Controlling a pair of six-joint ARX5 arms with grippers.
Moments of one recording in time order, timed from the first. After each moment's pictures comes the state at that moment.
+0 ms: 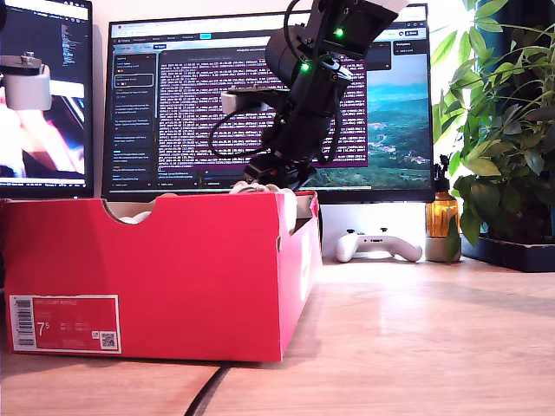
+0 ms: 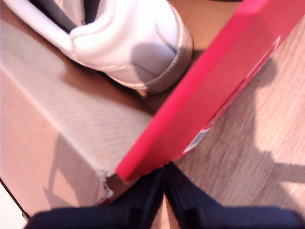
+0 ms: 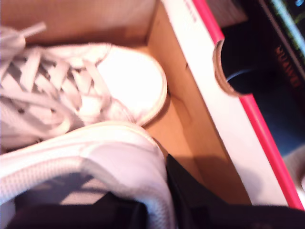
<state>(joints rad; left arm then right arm) -0.44 1.09 0.58 -0.47 -0.07 0.66 0.55 2.16 1.87 -0.61 -0.01 -0.57</state>
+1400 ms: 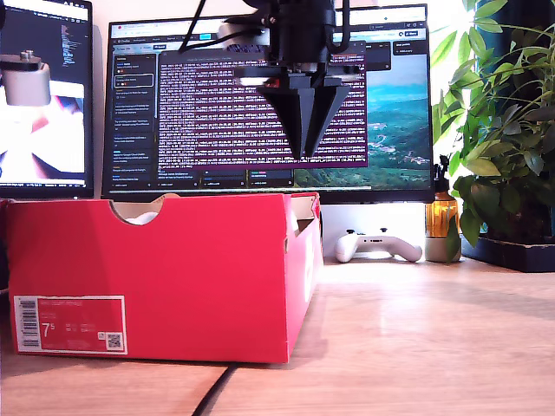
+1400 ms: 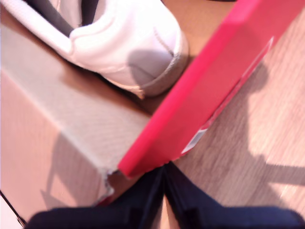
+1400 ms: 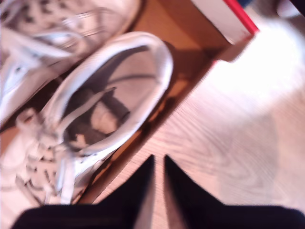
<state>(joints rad) -0.44 1.09 0.58 -0.49 -0.04 0.61 0.62 2.16 2.28 -1.36 0.21 0.00</state>
